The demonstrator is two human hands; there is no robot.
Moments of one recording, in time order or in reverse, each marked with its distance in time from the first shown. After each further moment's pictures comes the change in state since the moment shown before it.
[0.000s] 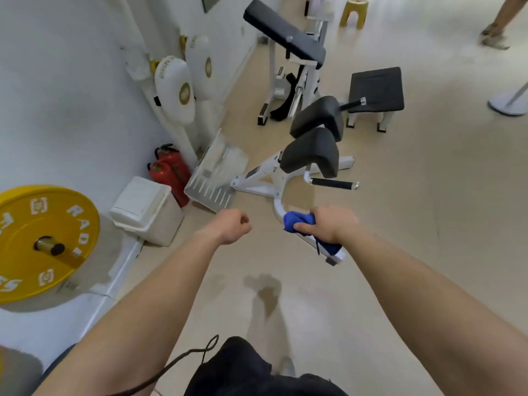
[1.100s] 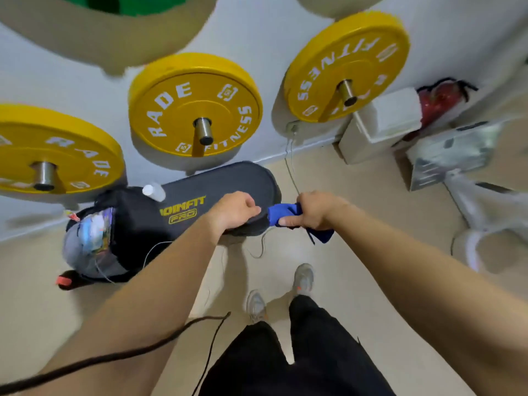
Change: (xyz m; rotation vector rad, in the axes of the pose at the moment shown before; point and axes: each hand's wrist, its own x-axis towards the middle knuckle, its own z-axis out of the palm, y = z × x) left_hand -0.459 -0.553 0.179 -0.777 0.284 -0.808; right_hand -0.137 -0.686 0.265 -0.611 -0.450 -0.933
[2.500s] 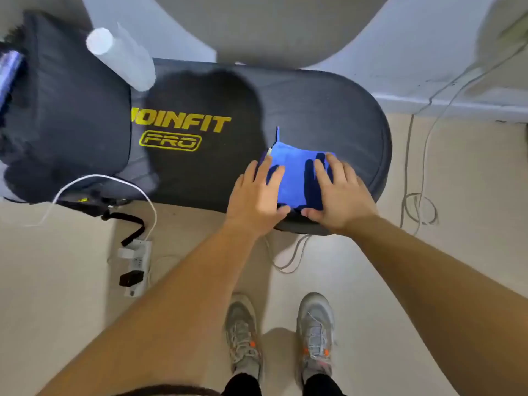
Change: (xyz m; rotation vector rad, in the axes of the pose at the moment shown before) left_hand 0.388 -0.301 0.283 0.195 0.373 -0.127; right_hand 0.523 0.019 0.308 -0.151 0.212 -0.293
